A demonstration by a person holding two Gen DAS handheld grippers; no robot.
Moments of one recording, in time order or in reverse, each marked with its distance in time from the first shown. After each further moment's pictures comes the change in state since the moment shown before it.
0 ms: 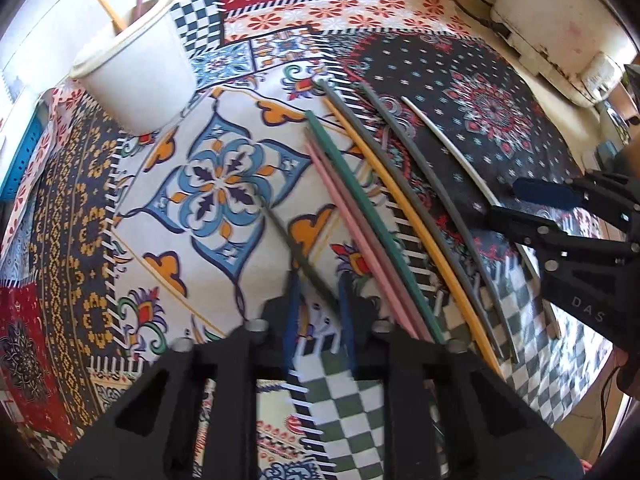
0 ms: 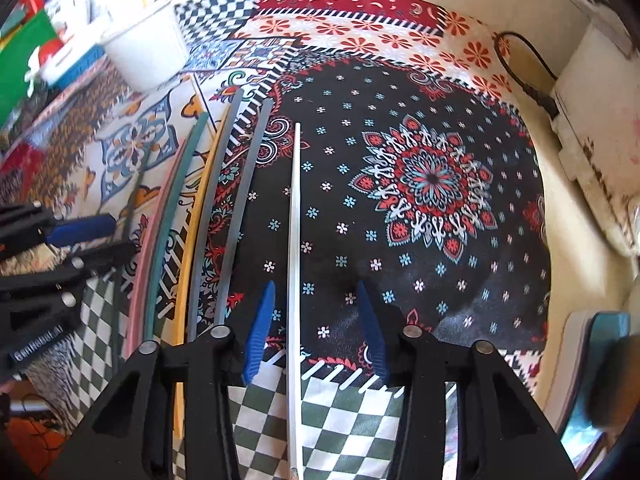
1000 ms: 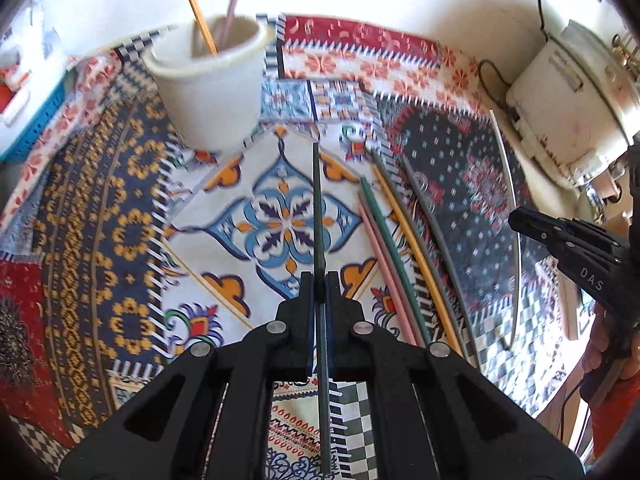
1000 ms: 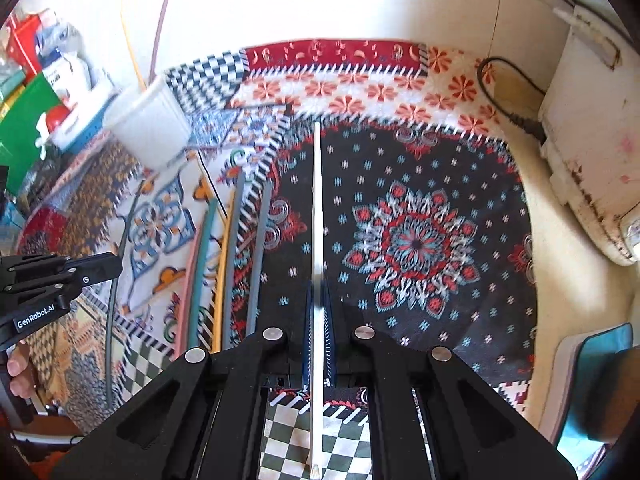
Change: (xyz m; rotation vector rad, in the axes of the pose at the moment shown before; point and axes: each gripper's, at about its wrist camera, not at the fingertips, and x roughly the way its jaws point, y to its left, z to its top) left arm -0.047 0.066 0.010 -0.176 -0.102 -0.125; right arm -0.033 -0.018 0.031 0.125 -0.129 0.082
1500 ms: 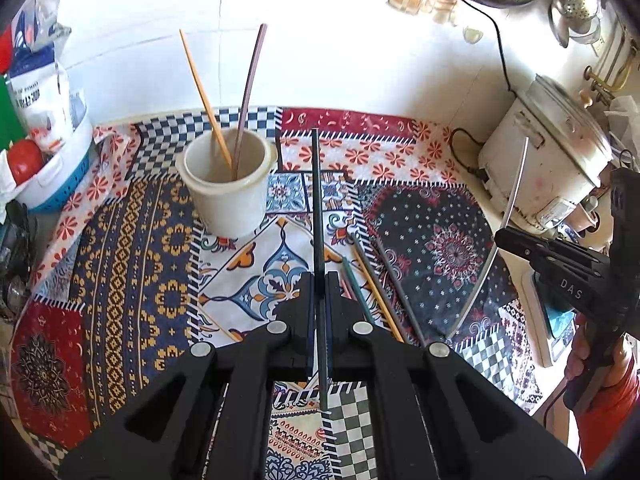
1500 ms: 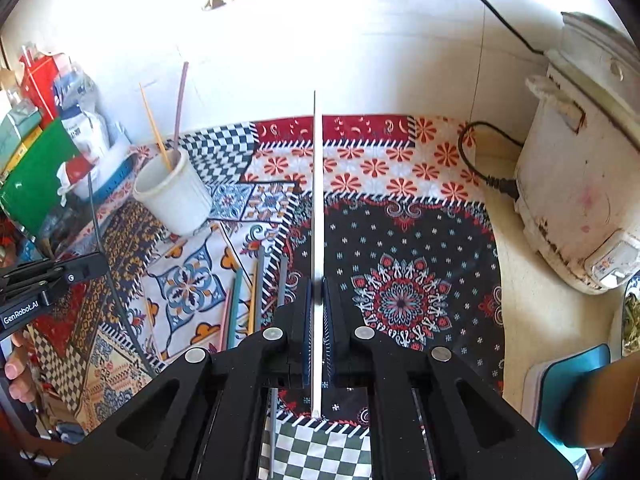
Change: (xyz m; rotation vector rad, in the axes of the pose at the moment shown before) left arm -0.068 -0.011 0.028 0.021 -0.193 -0.017; right arm -0.050 0.007 0.025 0.022 -0.161 0.011
